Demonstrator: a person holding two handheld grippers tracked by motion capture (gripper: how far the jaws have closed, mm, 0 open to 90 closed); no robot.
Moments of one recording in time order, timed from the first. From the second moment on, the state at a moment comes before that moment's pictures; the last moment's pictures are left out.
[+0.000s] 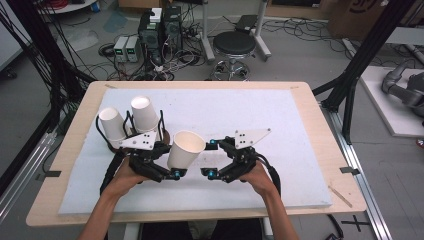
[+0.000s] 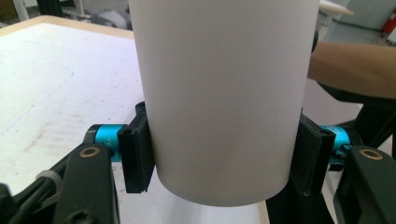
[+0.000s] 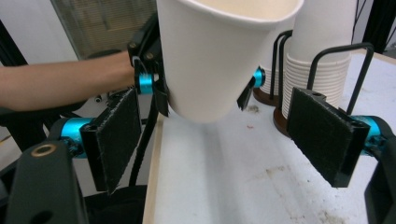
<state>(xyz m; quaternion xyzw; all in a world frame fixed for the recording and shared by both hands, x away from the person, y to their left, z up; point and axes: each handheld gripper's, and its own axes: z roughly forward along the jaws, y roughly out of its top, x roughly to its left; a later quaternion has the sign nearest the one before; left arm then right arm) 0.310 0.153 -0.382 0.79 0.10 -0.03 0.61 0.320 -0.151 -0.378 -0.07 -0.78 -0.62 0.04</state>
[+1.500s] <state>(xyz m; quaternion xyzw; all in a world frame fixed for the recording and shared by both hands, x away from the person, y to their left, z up) 0.303 0.115 -0.396 0.78 0.06 -0.05 0.63 0.319 -0.134 -0.367 -0.04 -0.75 -0.66 0.06</state>
